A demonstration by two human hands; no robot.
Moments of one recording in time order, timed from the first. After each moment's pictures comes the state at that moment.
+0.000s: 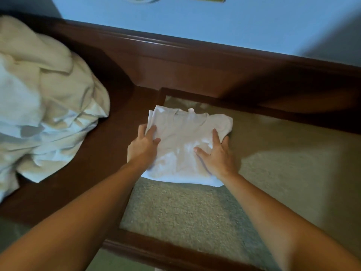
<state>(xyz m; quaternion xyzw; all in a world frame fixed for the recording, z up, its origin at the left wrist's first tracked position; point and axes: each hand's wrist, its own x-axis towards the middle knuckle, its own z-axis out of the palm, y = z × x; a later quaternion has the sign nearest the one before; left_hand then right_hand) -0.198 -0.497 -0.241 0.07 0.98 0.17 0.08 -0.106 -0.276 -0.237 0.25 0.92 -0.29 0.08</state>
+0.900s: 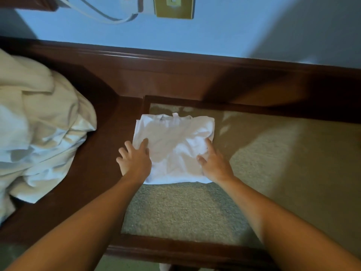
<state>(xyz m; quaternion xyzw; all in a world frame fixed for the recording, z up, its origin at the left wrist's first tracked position) -0.173 -0.487 -0.227 0.04 1.00 0.01 0.07 -0.069 -0.266 -0.211 0.27 0.90 -0.31 0.12</state>
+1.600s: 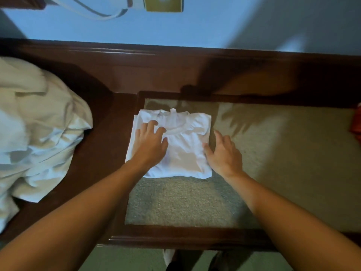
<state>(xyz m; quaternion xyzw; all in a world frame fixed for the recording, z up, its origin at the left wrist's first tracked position) -0.175 -0.460 -0.184 0.31 0.95 0.11 0.00 -0.042 -0.257 -0.185 0.31 0.93 -0.17 0.04</state>
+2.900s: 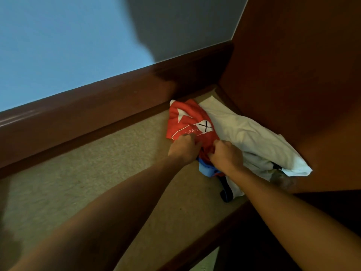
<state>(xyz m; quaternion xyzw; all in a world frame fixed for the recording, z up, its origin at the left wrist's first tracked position) 0.130 0.215 -0.149 0.47 0.79 0.20 0.33 0.275 0.271 -0.143 0.55 0.82 -0.15 0.08</state>
